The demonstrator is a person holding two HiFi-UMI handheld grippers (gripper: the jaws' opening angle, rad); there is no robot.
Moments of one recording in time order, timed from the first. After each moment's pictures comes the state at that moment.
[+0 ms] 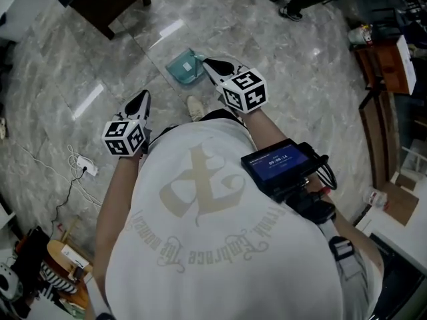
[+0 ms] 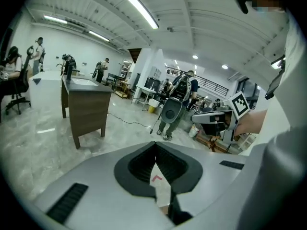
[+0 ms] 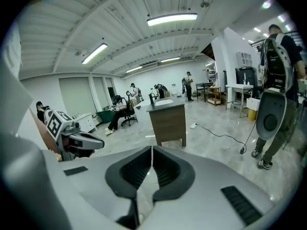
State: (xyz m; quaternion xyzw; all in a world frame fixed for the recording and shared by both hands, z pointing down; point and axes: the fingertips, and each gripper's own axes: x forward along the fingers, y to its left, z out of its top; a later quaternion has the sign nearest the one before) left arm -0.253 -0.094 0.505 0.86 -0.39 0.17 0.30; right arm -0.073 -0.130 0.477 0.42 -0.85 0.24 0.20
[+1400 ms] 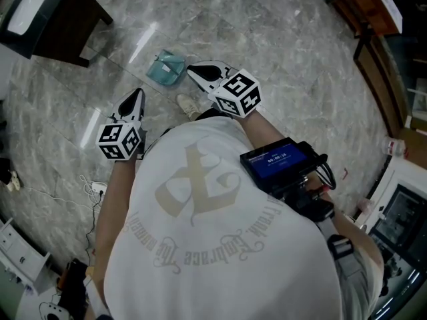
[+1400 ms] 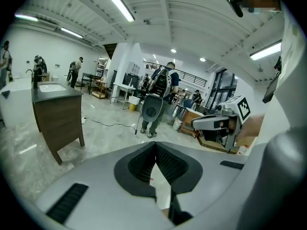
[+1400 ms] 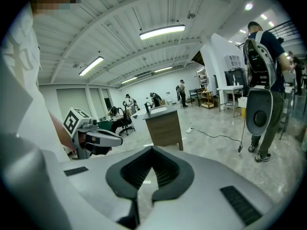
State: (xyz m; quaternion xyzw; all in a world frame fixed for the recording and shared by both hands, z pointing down) left arm -0.145 -0.086 0.468 0.91 -0.28 0.20 0.24; right arm -0.008 -0.062 0.446 0.46 -0.85 0.23 0.13
